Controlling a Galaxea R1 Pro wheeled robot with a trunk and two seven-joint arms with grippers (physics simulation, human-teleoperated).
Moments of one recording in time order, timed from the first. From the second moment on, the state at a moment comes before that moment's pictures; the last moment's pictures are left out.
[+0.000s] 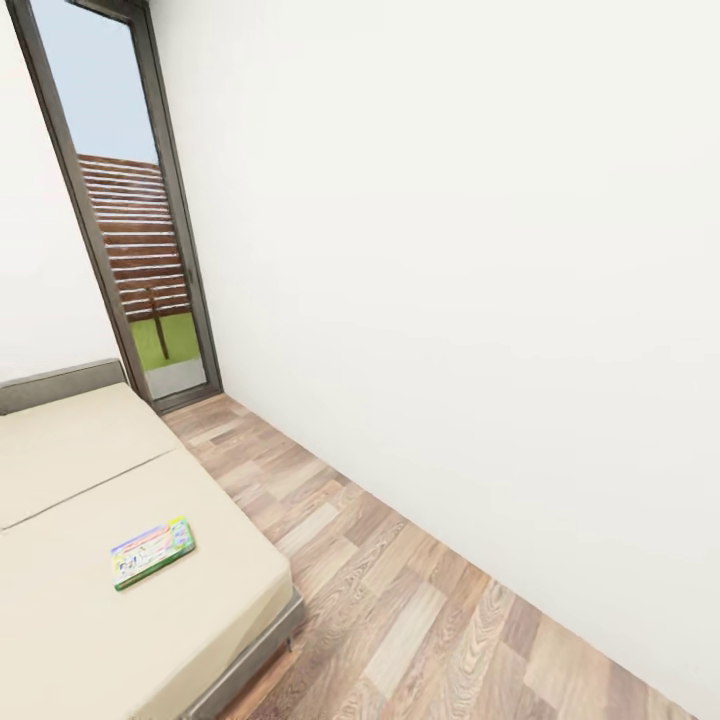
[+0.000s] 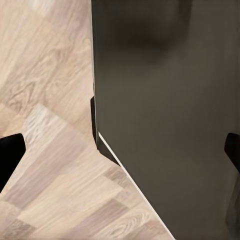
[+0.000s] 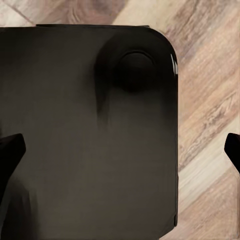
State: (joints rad) left arm 0.14 0.04 0.01 -0.05 0.01 -0.07 -0.01; right arm 0.08 0.01 0.01 -0.06 -0.06 -0.22 -0.02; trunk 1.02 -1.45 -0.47
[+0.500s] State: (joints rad) left arm 0.13 0.04 0.01 -0.05 0.01 -0.07 -0.01; right arm 0.08 0.02 0.02 -0.06 -0.05 -0.22 -0.02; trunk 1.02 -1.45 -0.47
